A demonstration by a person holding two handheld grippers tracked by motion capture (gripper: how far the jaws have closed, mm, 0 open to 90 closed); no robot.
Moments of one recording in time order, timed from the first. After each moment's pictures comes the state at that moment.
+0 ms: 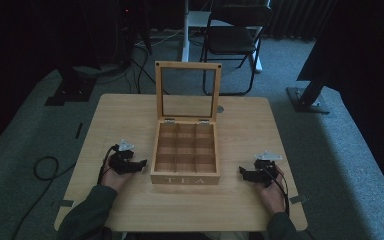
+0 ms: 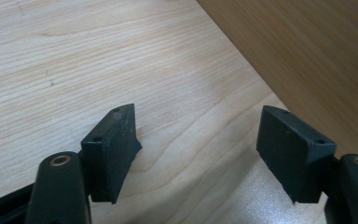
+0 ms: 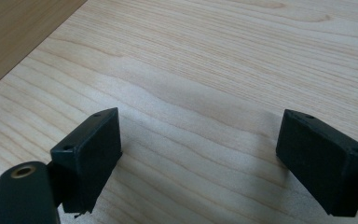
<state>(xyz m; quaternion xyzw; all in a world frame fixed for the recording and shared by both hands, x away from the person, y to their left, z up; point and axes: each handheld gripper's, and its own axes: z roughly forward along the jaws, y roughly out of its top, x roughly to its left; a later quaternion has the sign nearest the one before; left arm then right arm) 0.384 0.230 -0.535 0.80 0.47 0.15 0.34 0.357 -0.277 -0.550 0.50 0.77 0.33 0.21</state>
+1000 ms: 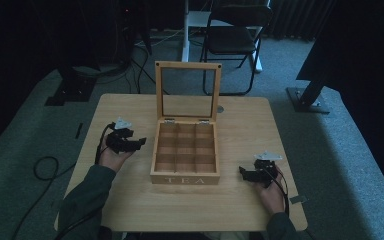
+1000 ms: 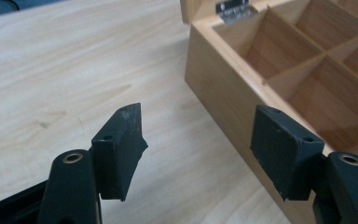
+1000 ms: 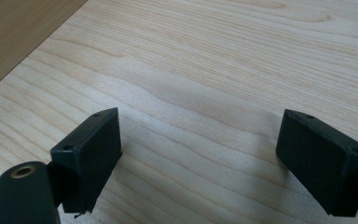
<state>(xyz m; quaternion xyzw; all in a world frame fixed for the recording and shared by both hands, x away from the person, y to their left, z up) 0.419 0.224 -0.464 0.79 0.45 0.19 0.37 0.357 -0.276 -0.550 0.50 0.77 0.33 0.21</state>
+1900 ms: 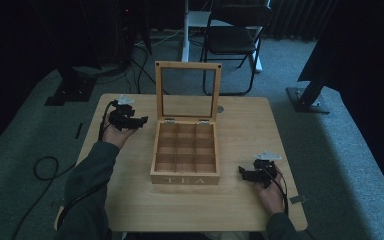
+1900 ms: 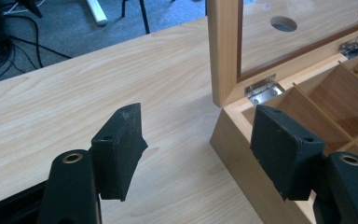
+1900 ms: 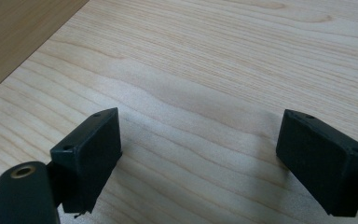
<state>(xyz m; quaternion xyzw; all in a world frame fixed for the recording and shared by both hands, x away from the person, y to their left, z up) 0.474 0.219 -0.423 0.78 0.45 0.21 0.37 0.357 -0.274 -0.550 0.50 0.77 0.33 0.21</state>
